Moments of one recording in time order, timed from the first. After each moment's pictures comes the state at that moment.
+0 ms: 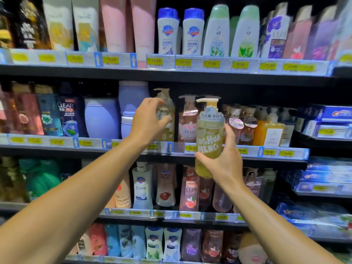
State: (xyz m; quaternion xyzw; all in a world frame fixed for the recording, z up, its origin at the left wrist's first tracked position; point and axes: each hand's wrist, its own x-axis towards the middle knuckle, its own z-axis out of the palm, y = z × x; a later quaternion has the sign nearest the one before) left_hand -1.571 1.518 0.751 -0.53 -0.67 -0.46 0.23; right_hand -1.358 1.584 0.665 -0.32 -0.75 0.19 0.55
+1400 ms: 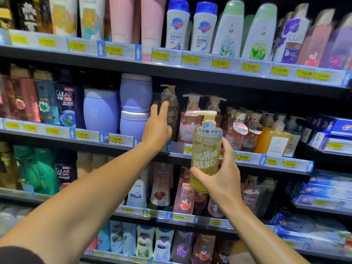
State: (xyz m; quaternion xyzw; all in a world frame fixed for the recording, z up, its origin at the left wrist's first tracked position) left_hand -1.575 1.573 0.711 -0.48 -0.73 -0.43 0.21; right_hand -1.355 1.580 0.646 -0.29 -0.77 0.22 0.53
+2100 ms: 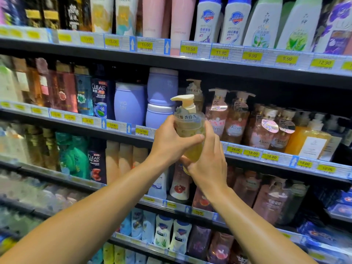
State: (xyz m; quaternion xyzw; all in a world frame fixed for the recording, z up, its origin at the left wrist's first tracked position) left_hand -1.529 1.473 0.696 -0.45 -0.60 -0.66 -0.02; right_hand -1.428 1.546 0.653 -0.23 -0.83 0.11 0.50
